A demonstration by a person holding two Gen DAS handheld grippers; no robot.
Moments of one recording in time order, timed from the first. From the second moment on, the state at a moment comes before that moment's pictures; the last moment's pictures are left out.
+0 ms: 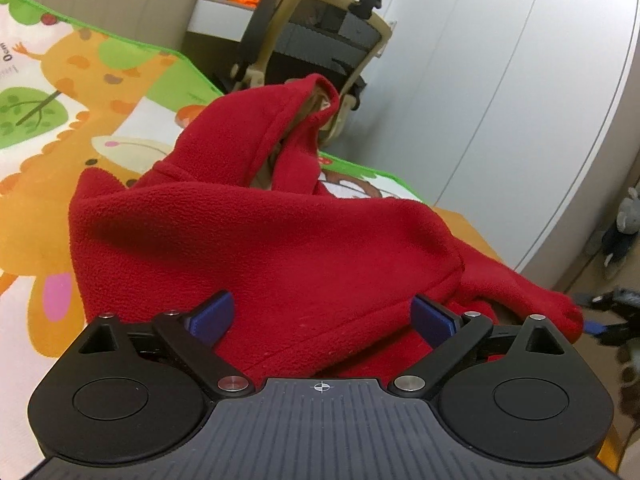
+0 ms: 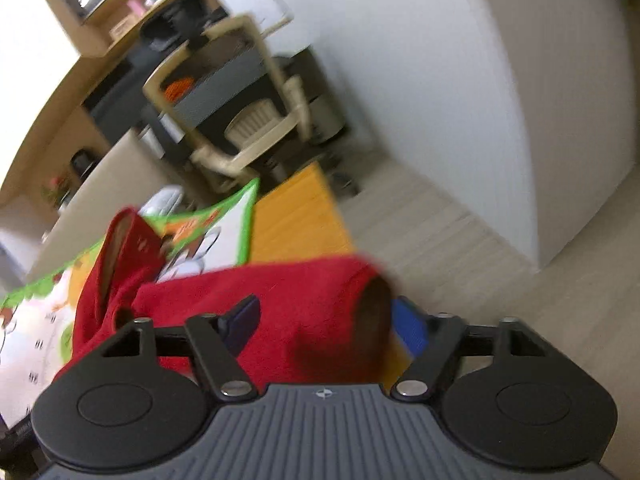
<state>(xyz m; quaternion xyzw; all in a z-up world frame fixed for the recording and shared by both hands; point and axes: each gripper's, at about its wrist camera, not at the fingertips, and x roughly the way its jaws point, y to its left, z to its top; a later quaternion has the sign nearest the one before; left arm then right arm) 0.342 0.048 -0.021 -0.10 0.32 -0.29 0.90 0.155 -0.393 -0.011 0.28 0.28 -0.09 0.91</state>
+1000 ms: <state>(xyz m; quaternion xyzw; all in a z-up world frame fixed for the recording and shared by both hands) 0.319 0.057 -0.021 -0.10 0.33 -0.31 0.89 0.300 -0.185 0.100 0.15 0.23 0.24 0.93</state>
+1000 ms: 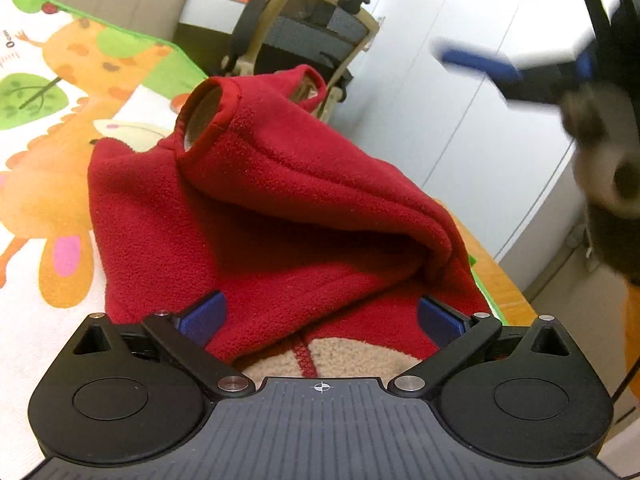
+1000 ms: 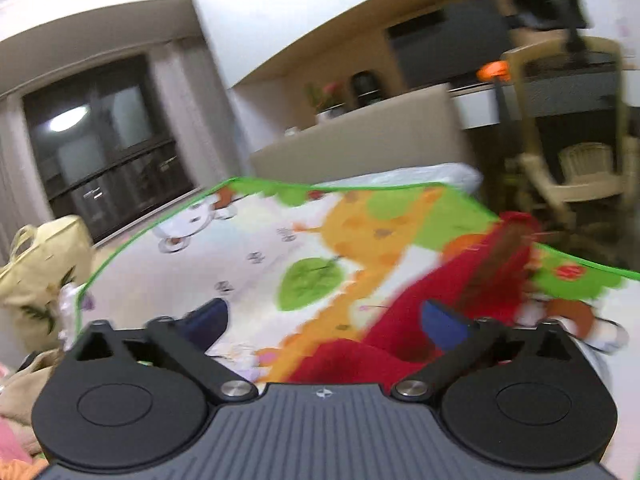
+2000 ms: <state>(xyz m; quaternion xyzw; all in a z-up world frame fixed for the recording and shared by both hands) 0.370 0.043 0.034 -0.06 0.27 -0.13 0.95 0.275 -0.201 -0.026 0.15 0.34 0.06 0.93</state>
